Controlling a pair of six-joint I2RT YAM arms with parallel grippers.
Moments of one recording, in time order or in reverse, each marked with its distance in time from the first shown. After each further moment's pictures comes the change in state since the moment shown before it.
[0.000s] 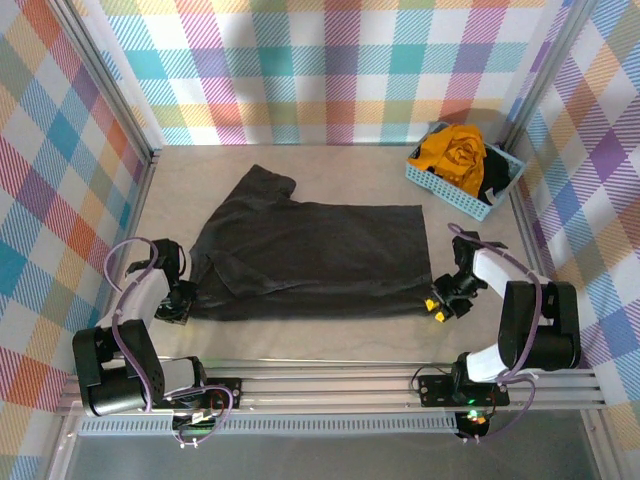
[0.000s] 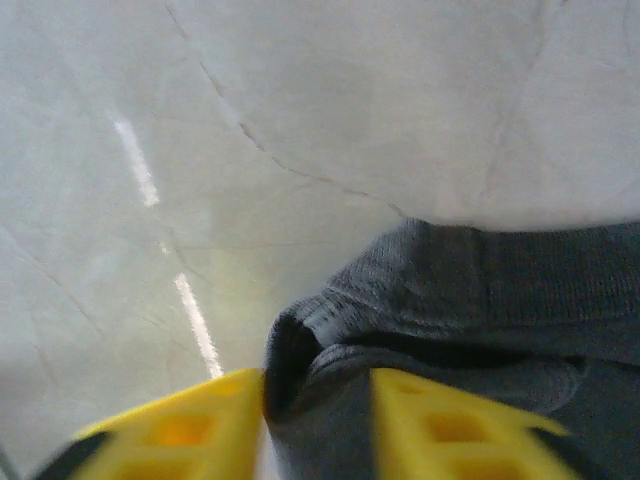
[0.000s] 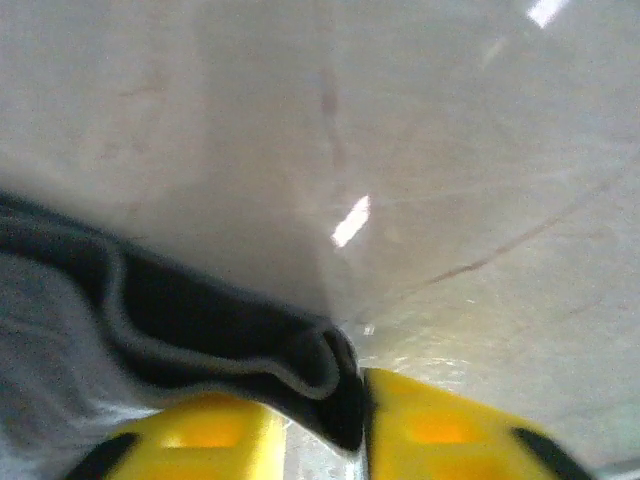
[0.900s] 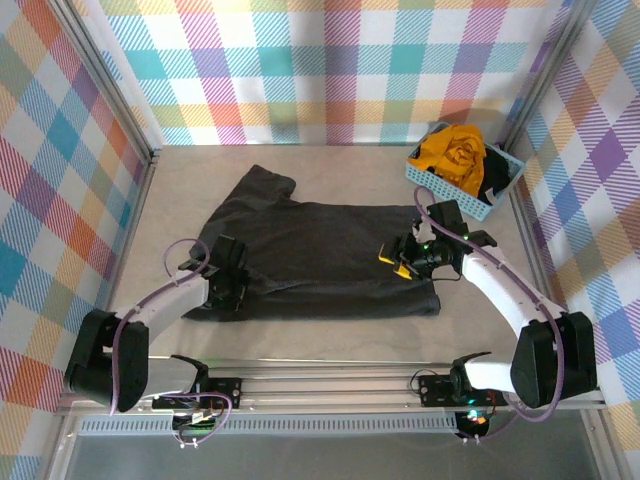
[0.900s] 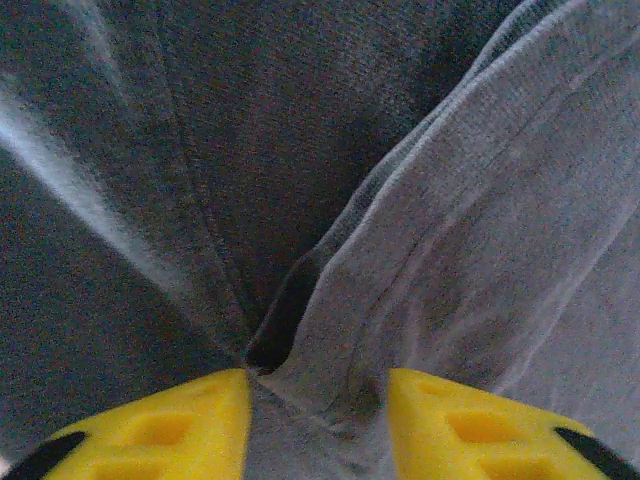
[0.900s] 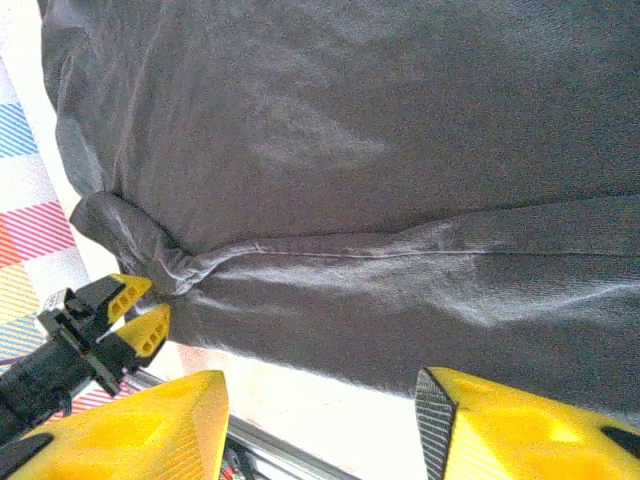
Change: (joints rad) left arm -0.534 0.053 -0.025 0.317 0.095 -0.501; right arm 0.284 -0.171 0.157 0.296 -0.302 -0.198
